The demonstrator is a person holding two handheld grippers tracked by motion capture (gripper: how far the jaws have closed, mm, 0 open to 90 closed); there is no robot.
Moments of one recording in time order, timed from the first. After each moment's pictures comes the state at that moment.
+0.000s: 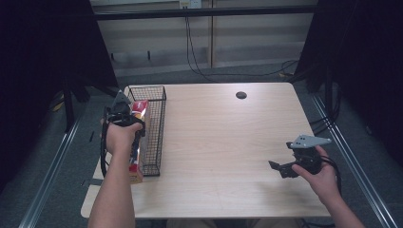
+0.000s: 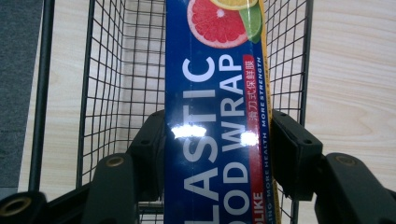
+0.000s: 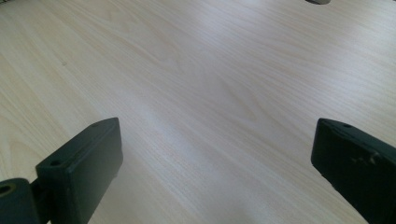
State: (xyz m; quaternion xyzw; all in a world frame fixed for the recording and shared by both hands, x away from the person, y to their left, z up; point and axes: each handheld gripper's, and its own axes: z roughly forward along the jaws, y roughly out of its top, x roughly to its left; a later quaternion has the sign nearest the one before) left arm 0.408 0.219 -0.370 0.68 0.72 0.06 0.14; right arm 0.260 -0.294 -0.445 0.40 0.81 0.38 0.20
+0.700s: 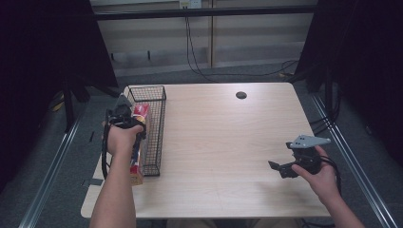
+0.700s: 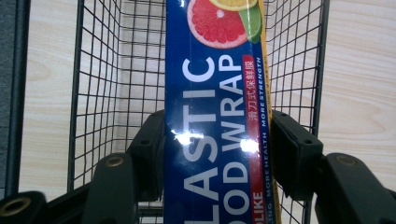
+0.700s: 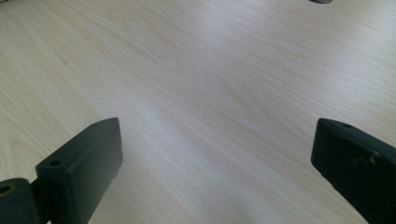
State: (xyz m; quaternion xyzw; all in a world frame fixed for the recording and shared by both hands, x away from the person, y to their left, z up) left arm 0.410 0.220 -0.382 0.68 0.72 0.05 0.13; right arm 0.260 -0.294 -0.446 0.40 0.81 0.38 0.20
